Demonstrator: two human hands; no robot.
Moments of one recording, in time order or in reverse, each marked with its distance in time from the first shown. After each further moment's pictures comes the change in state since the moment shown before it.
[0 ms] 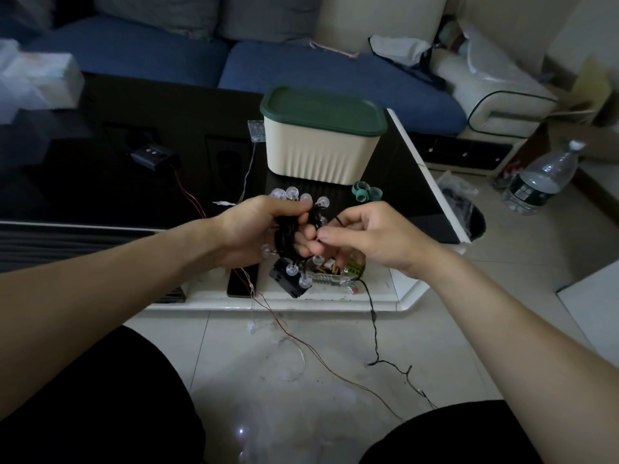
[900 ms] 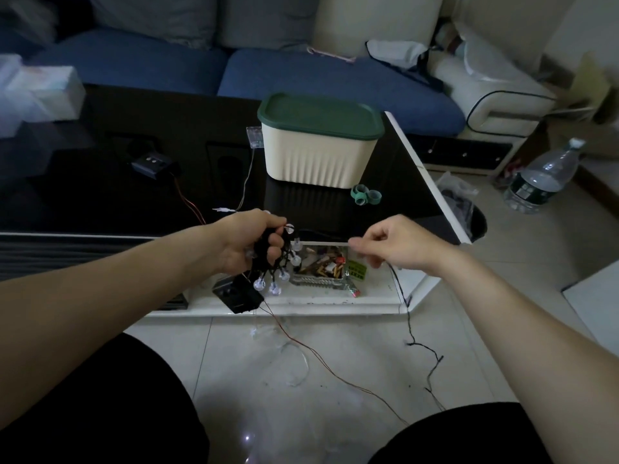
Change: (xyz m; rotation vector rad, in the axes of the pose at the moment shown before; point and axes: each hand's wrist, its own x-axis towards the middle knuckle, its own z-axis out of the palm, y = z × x) left_hand 0.014 -0.007 -0.018 0.056 0.371 -0.224; right_hand 0.011 0.042 -0.037 -0.360 0.050 0.112
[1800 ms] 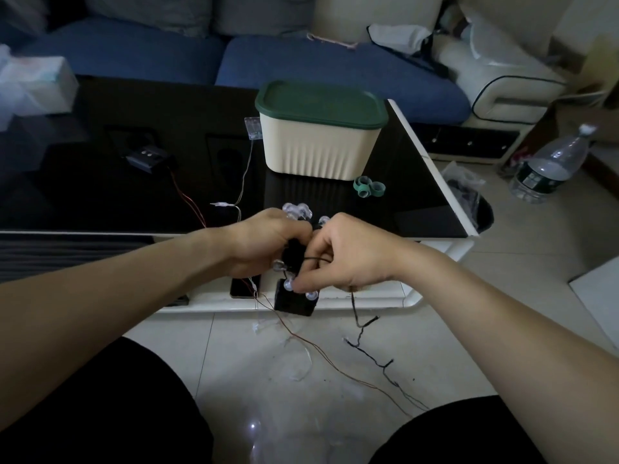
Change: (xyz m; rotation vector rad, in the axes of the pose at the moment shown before) left_hand -0.004 -0.008 0.020 0.224 -0.194 0.264; right_hand -0.006 -0.061 0.036 0.028 -0.305 -0.251
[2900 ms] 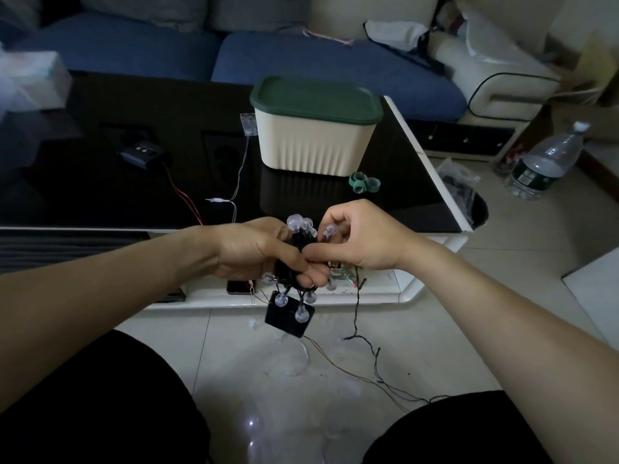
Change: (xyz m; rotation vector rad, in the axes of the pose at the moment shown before) left_hand -0.012 -0.001 -0.009 0.060 -0.392 -0.118; right_hand -0.001 0.029 -0.010 0.039 0.262 -0.053
